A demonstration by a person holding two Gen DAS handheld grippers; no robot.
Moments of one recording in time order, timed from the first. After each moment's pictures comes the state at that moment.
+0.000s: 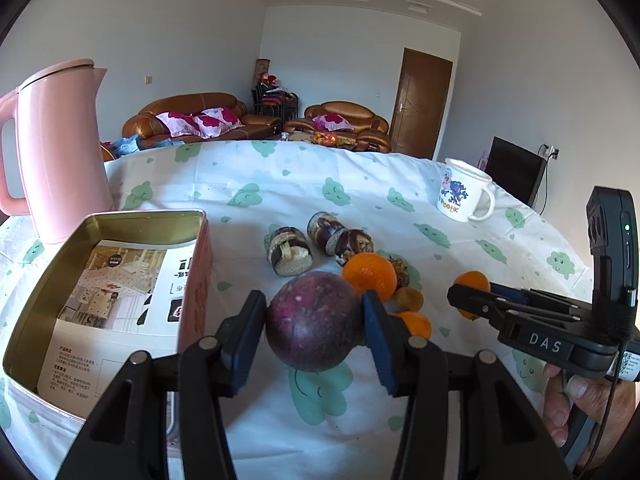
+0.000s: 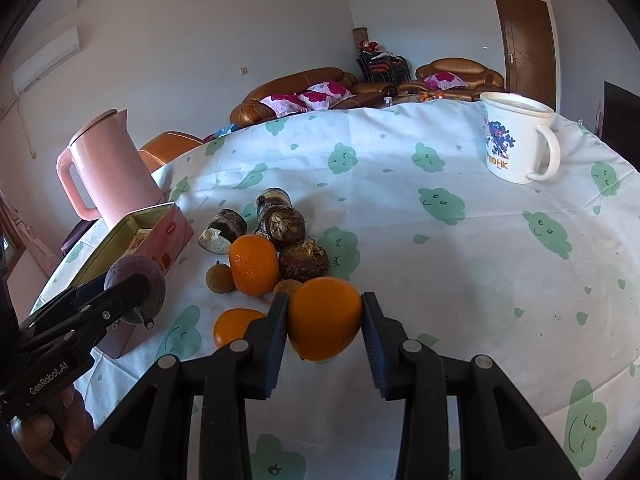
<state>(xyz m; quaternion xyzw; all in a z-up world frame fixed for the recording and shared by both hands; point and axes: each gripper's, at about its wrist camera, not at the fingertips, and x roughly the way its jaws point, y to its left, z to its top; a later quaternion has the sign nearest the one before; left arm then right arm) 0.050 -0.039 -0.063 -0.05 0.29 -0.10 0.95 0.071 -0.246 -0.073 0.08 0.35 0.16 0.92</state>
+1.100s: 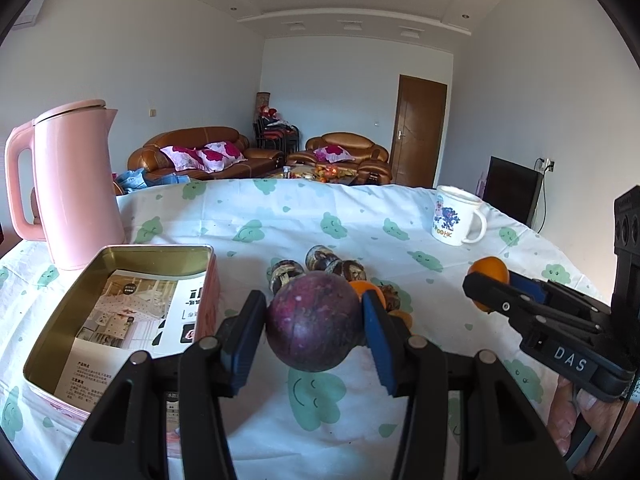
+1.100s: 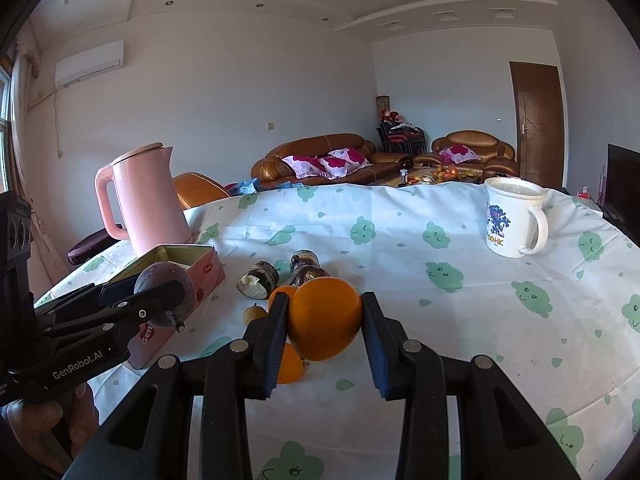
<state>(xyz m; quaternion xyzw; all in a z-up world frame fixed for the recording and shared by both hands) 0.025 -0.044 -0.046 -0.03 0.22 -0.09 0.97 0.029 -0.244 -0.045 0.05 0.22 0.18 0.96</state>
